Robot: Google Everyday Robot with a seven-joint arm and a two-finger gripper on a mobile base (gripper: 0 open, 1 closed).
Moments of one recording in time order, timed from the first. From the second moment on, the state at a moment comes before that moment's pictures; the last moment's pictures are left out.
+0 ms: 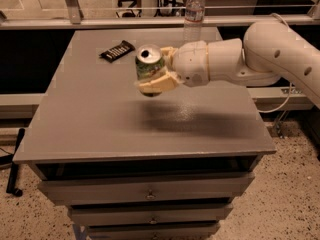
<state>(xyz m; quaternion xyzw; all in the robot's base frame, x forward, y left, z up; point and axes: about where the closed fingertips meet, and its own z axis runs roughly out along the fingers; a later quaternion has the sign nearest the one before) 0.564 0.013 0.927 -0.57 0.55 0.30 0.52</state>
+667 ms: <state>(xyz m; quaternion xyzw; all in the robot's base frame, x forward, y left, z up) 0.649 0.049 0.952 -0.59 0.53 0.27 0.54</state>
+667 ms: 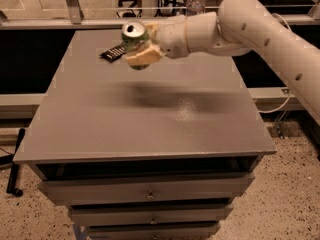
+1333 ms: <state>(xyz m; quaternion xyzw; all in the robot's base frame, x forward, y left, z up) 0.733 0.056 0.942 -0.58 0.56 0.24 0.55</state>
